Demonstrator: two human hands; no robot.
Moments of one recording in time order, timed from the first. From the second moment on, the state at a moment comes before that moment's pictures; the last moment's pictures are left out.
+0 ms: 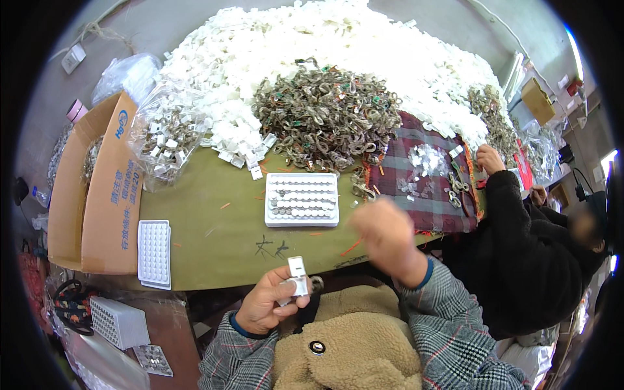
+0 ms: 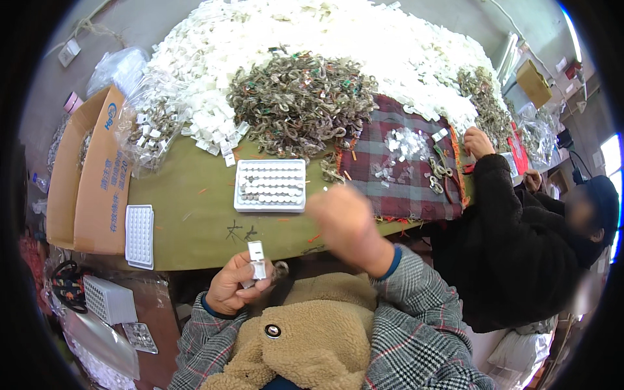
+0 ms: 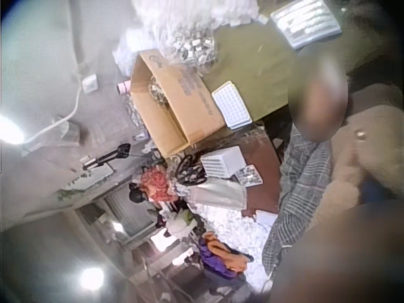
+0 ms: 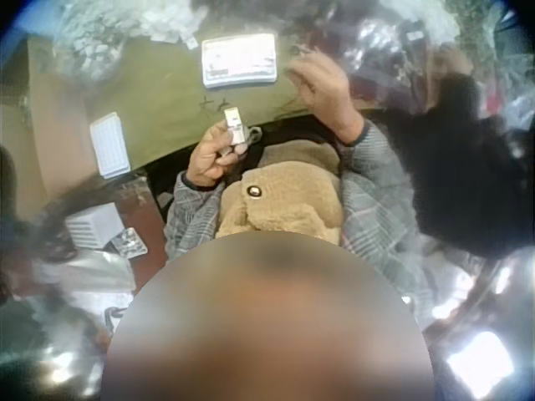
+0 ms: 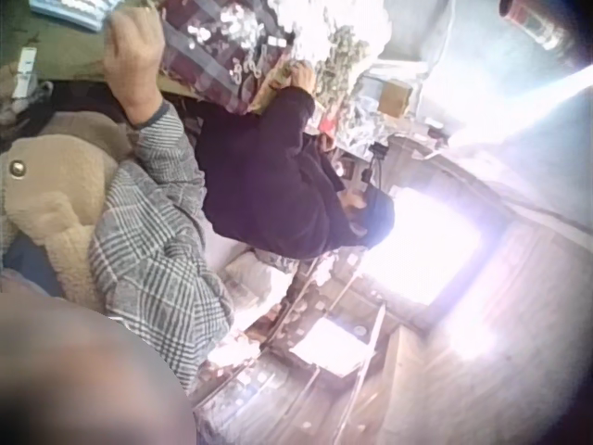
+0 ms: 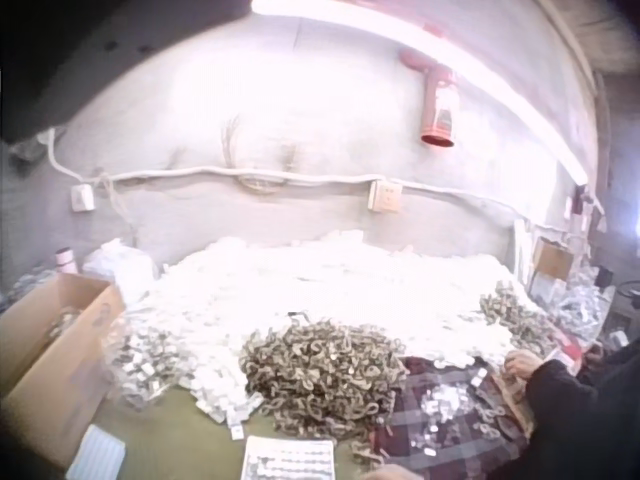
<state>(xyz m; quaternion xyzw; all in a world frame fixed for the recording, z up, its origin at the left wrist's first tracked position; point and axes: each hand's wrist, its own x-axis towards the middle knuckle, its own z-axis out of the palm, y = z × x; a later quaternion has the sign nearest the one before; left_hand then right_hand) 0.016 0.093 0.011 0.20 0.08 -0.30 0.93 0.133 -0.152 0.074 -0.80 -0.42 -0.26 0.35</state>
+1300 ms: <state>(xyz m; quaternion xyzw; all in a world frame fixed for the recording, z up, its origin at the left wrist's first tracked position) 0.037 0.048 0.026 0.24 0.09 -0.27 0.93 0.162 -0.194 0.058 -0.80 -0.04 -0.12 0.59</state>
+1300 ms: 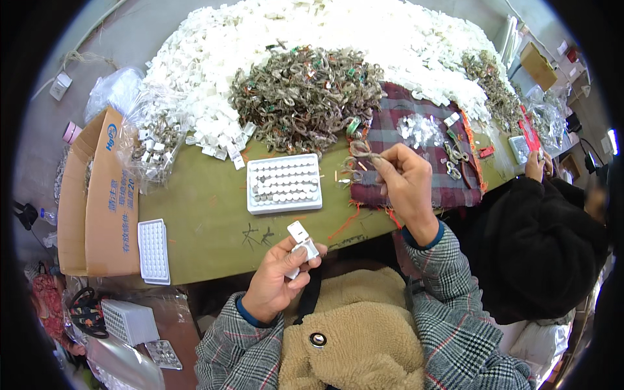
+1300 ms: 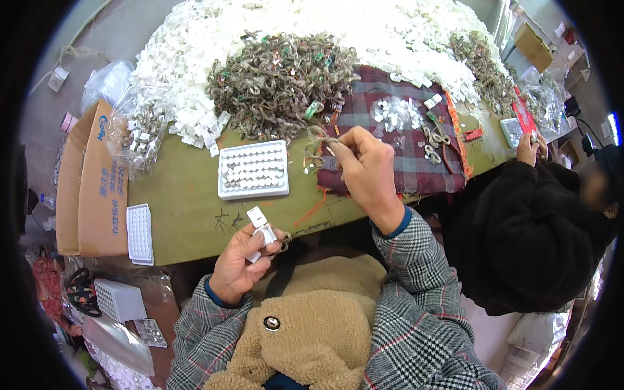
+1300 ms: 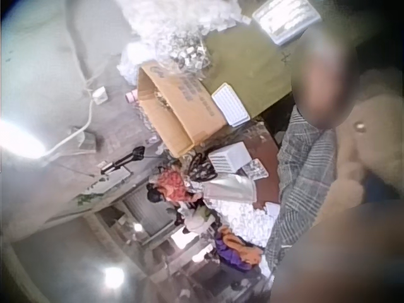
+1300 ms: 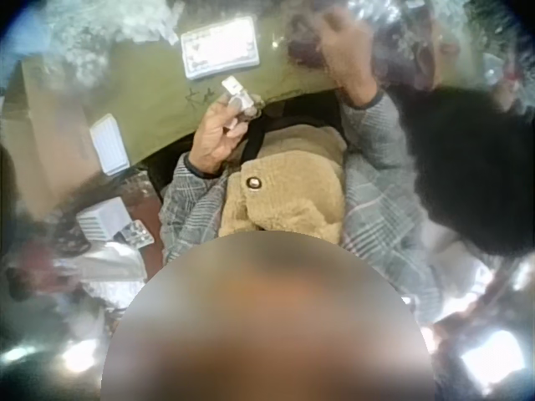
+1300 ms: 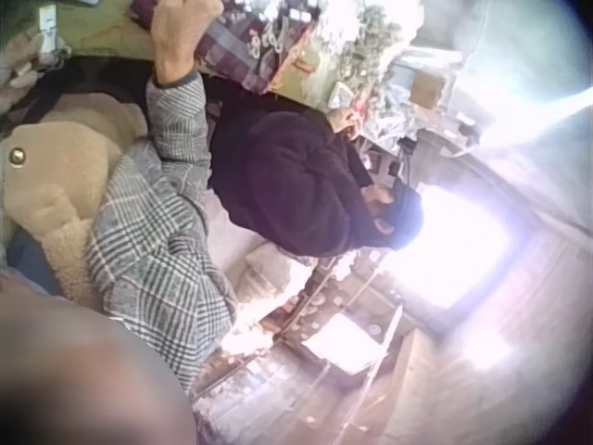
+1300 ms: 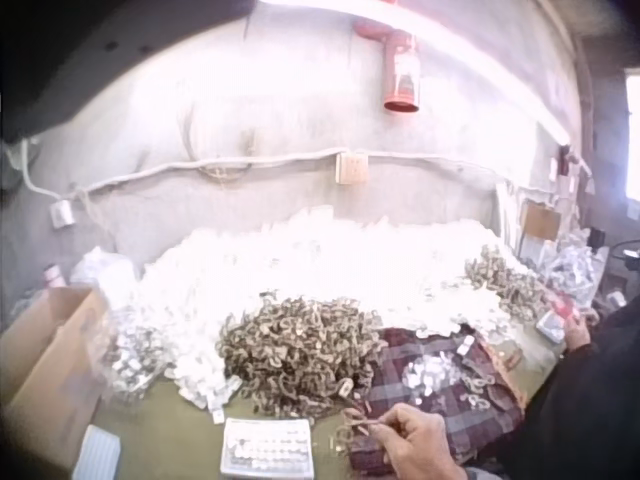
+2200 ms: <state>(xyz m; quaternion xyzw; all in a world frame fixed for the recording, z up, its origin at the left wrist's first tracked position) 0.019 0.051 0.013 0.09 0.00 -0.27 0.96 0.052 -0.162 0.041 -0.59 -0.12 0.27 0.75</state>
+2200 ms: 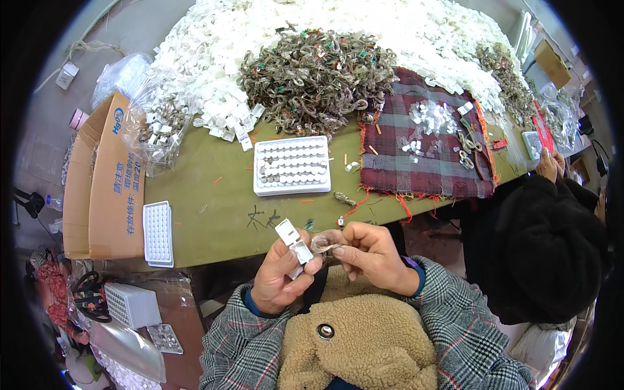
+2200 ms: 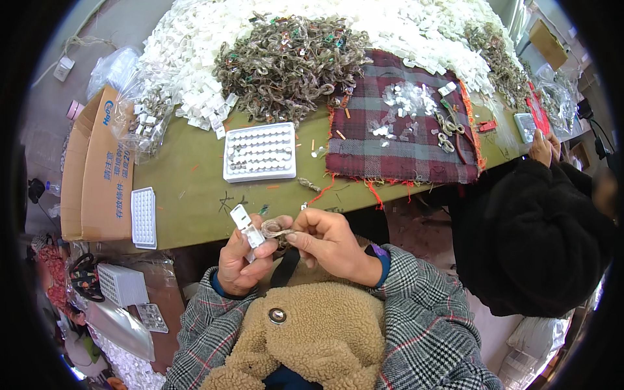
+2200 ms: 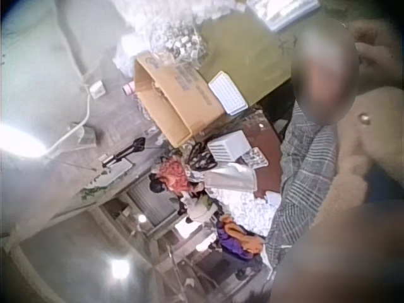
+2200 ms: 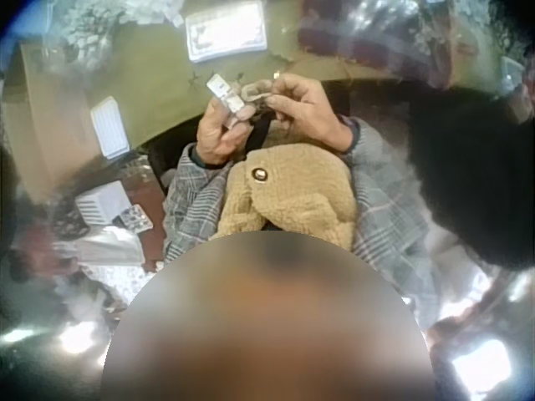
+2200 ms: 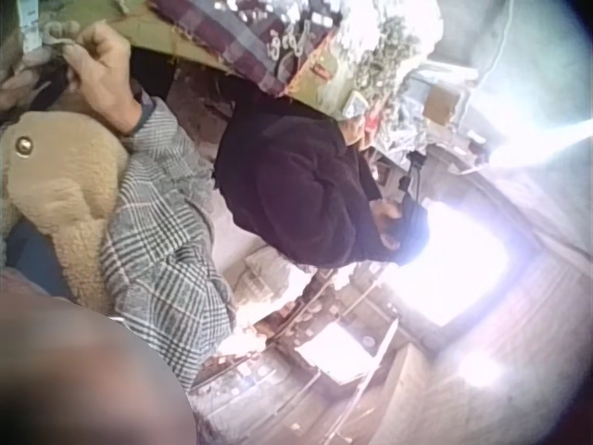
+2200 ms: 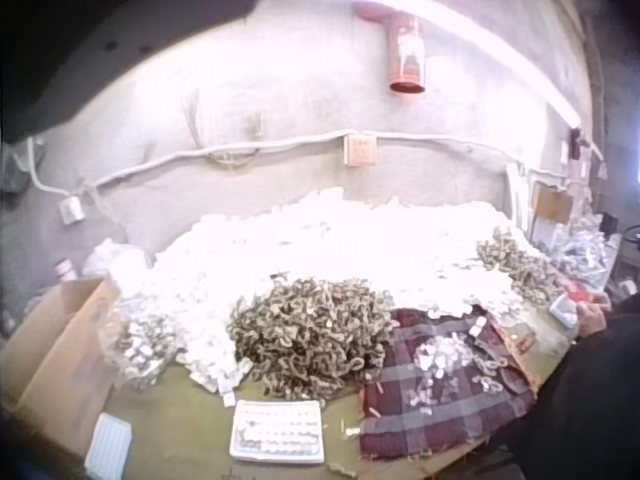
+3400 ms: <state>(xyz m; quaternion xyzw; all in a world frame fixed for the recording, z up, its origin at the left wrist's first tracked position) 0.001 0.045 0.043 0.77 -0.18 -0.03 0.61 0.043 -0.133 0.023 -0.55 -0.10 0.16 0.81</state>
